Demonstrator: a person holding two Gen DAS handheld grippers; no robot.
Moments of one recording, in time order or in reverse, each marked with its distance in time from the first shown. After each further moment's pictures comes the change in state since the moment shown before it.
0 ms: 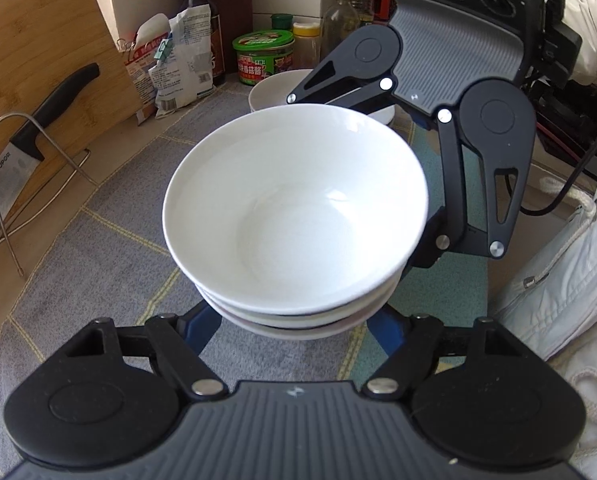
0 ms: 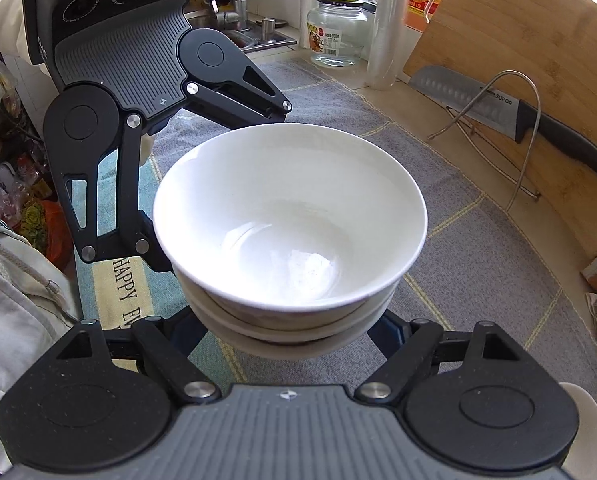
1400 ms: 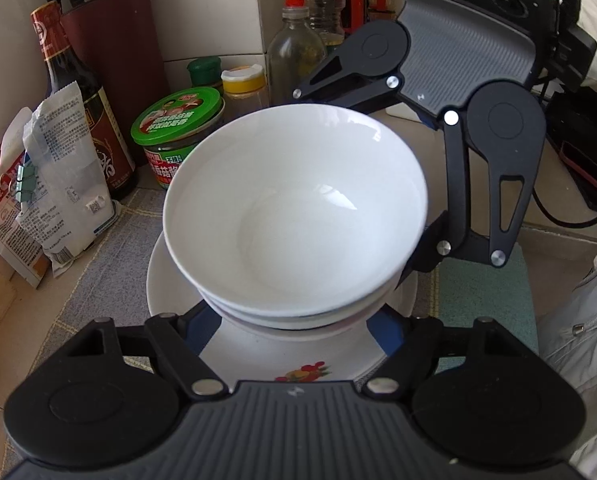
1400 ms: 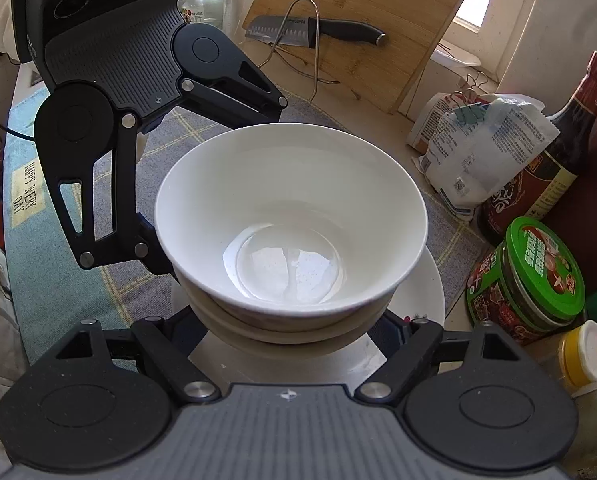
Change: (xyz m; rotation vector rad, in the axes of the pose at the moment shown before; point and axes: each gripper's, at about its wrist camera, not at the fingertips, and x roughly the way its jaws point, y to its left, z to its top) left arm 0.153 -0.036 0.160 0.144 -0.031 -0.037; right arm -0.089 -0.123 -0.142 0.104 0.012 -0.174
